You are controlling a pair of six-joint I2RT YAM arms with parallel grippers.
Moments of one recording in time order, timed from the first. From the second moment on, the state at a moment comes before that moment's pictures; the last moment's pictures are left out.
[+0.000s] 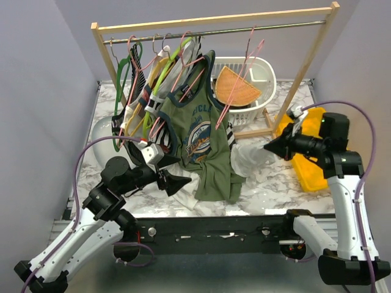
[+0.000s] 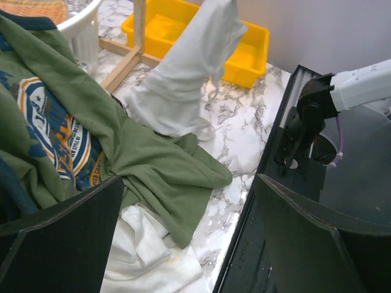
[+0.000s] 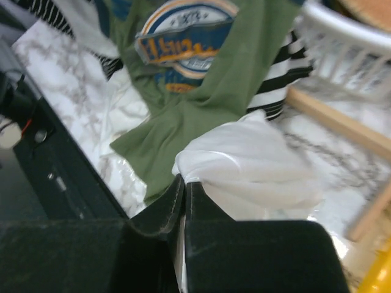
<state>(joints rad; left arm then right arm) -0.67 0.49 0.59 -0.17 0.47 -0.19 -0.06 0.89 1.14 -0.85 -0.88 -0.27</state>
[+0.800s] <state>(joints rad) -1.26 0.74 0.60 -0.15 0.23 -0.19 -0.11 0.92 0.82 -0.66 -0.78 -0.32</state>
